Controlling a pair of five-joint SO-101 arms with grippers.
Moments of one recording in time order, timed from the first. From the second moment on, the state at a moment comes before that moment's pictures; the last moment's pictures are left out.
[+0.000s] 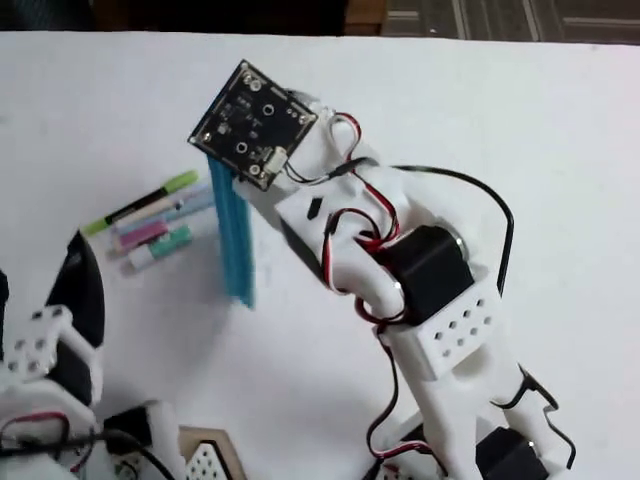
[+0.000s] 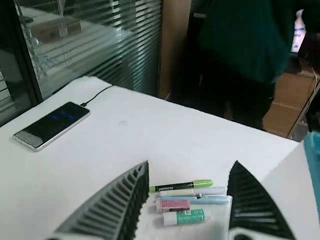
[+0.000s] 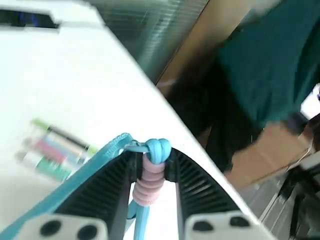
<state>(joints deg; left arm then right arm) -26.6 -68.8 -3.0 99.4 5.1 -39.0 -25.1 -12.1 65.8 30.6</state>
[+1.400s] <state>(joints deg) 3.6 -30.6 -23.1 102.4 -5.7 -45.2 -39.0 20.3 70.1 30.3</state>
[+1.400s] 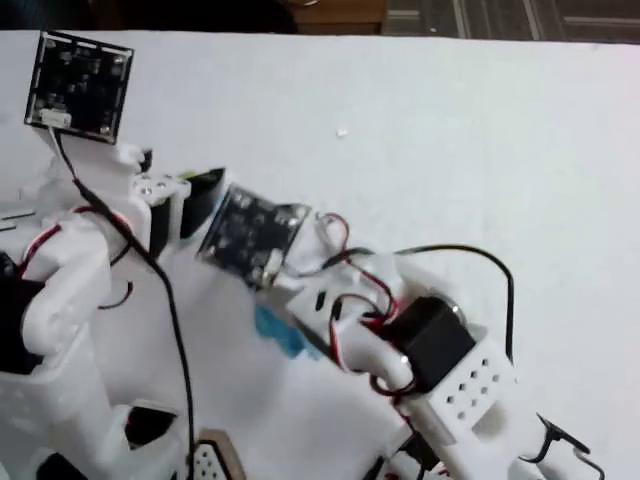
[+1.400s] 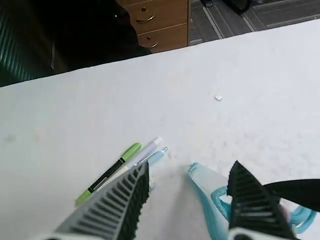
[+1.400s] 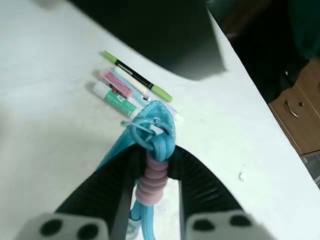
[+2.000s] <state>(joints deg) 3.6 -40.2 -20.8 102.4 -8.2 -45.5 -39.0 20.7 68.4 30.3</state>
